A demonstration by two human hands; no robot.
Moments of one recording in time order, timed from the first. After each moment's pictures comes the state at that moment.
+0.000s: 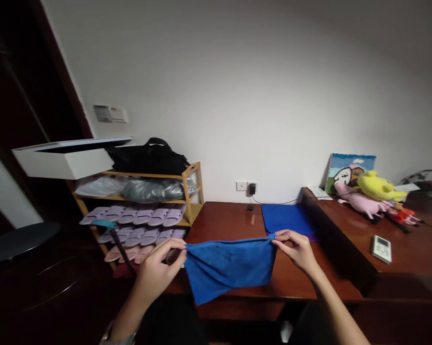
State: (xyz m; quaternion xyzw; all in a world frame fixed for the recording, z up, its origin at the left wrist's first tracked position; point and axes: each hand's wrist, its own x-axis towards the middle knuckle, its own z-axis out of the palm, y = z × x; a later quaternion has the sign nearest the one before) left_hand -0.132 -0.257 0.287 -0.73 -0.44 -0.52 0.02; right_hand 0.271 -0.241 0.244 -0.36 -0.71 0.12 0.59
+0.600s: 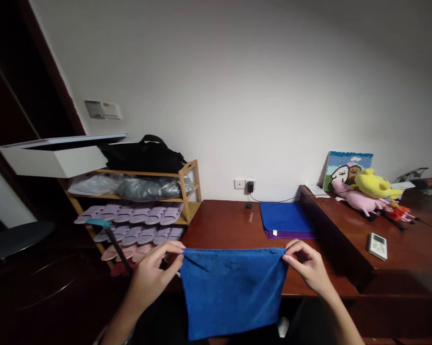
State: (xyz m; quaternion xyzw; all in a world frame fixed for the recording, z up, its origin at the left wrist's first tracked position) left_hand -0.133 -0.260 0.280 -0.71 -0.46 -0.52 -0.11; right_hand 0.274 -0.294 0.254 -0.38 -0.66 0.23 0.61
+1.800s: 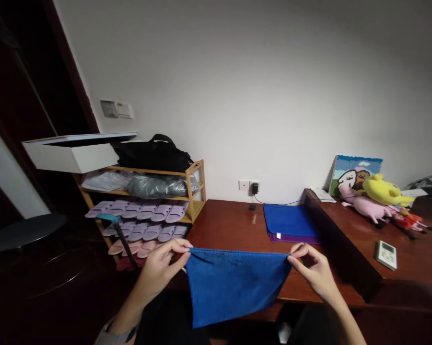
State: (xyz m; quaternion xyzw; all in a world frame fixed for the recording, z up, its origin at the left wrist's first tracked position) left_hand -0.131 -0.259 0.281 -0.67 -0.41 -0.57 -0.24; right_hand 0.274 -0.294 0.251 -0.40 -0.64 0.25 0.61
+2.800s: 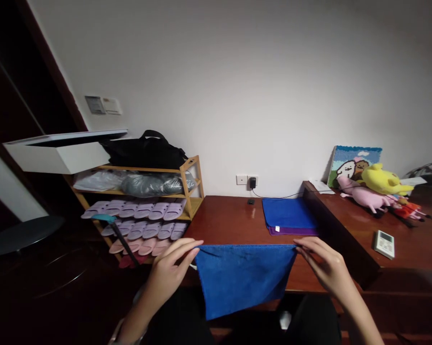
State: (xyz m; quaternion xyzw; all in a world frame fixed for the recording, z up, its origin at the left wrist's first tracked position) left_hand -0.106 -0.262 0.274 -0.77 -0.41 -0.49 -0.01; right_hand 0.306 -0.316 0.266 -0.46 -0.74 0.03 0.49
